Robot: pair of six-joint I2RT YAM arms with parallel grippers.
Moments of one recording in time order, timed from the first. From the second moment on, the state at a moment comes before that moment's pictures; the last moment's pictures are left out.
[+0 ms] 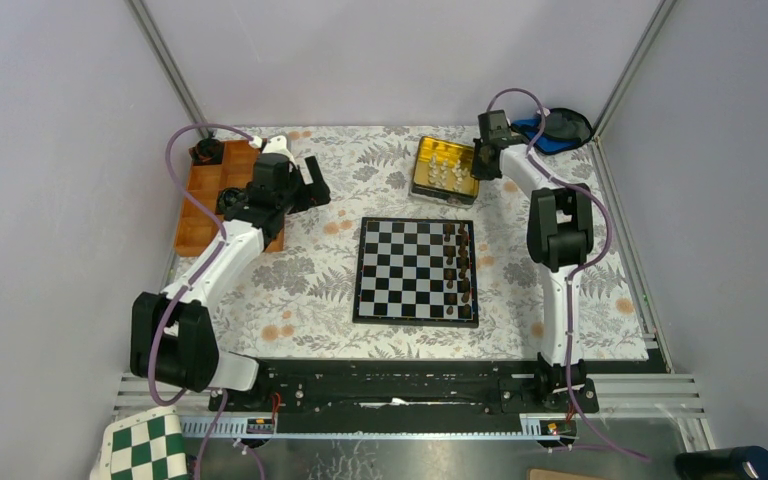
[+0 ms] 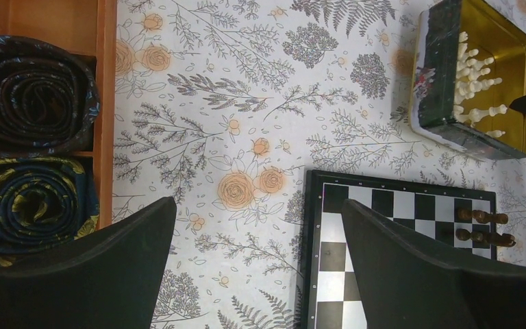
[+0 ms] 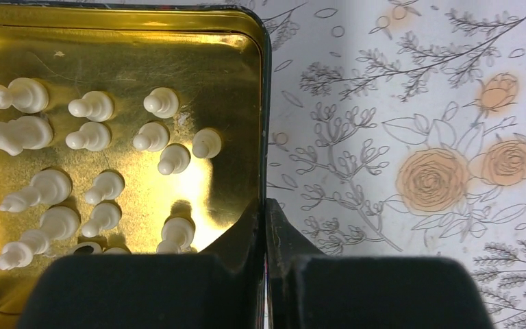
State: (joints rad) left arm -0.22 1.39 1.03 -0.19 -0.05 -0.41; right arm 0.19 2.32 1.92 -0.54 0.11 0.31
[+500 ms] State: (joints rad) left arm -0.22 1.41 1.03 -0.19 -0.05 -0.41; right arm 0.12 2.26 1.92 -0.56 0.20 0.25
